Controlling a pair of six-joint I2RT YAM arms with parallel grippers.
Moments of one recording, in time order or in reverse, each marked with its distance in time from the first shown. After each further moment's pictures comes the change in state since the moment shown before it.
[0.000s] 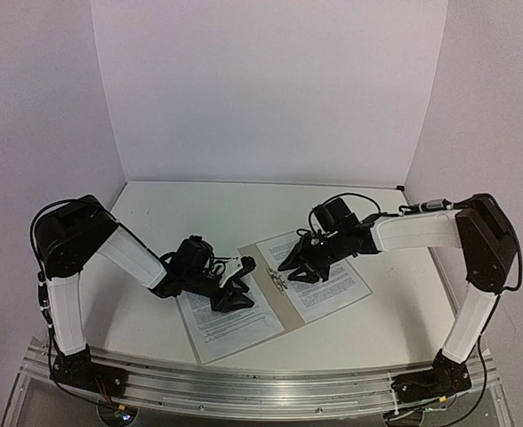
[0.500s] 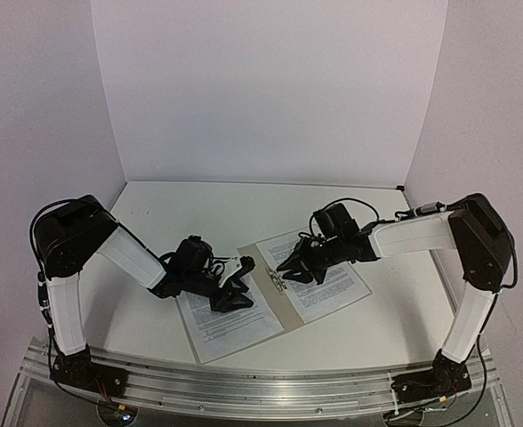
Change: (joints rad) left arm 0.004 -0.002 -0.006 0.009 0.001 0.000; right arm 0.000 0.017 -0.063 0.171 -0.016 0.200
